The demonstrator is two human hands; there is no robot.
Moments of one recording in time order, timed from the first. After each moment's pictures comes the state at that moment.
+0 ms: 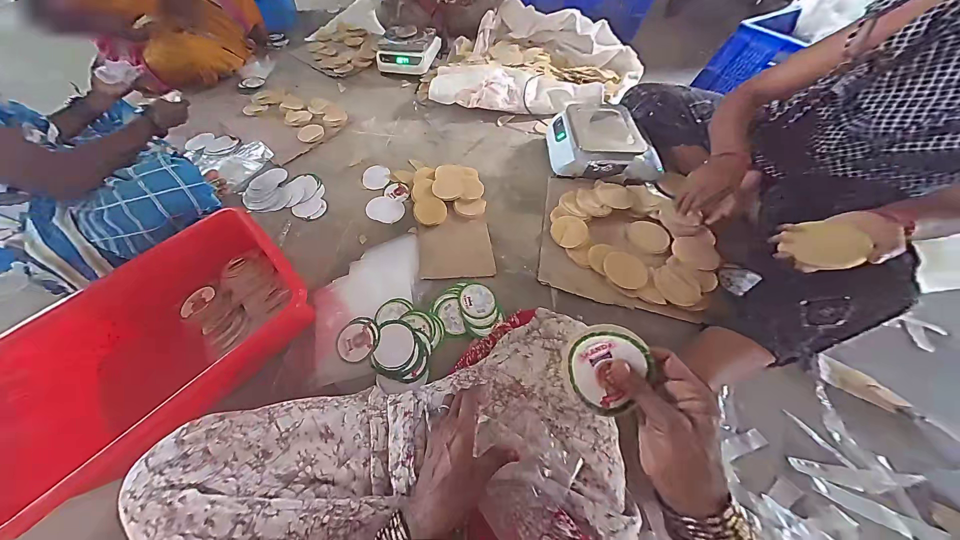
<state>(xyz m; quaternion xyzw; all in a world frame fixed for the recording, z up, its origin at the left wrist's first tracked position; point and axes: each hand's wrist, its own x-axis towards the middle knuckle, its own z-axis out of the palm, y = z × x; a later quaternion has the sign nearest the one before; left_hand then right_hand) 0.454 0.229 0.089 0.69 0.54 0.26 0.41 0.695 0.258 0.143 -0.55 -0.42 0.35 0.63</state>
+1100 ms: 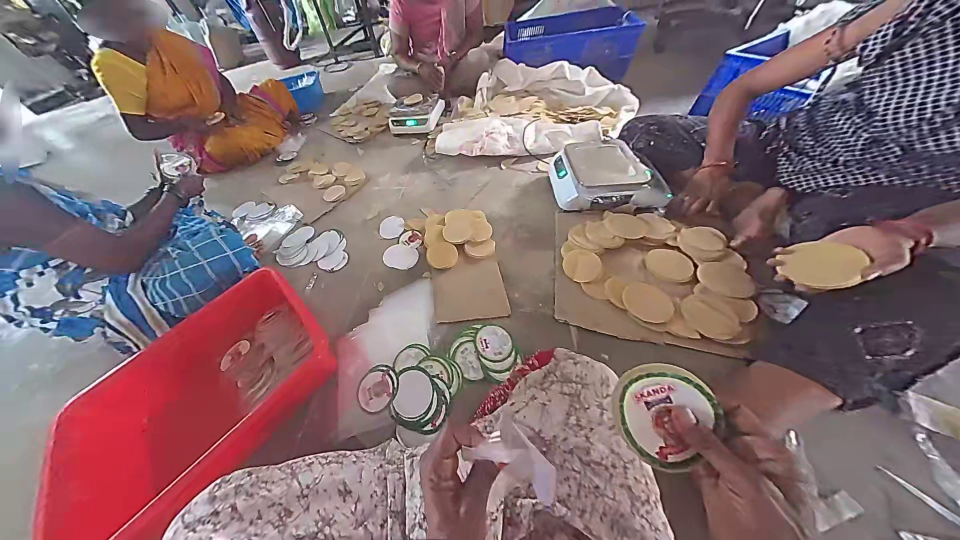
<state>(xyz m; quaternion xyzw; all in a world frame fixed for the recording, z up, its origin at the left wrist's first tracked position) 0.465 0.250 0.131 0.51 0.39 0.64 0.41 0.716 0.253 0.159 -0.53 -0.34 0.37 0.68</state>
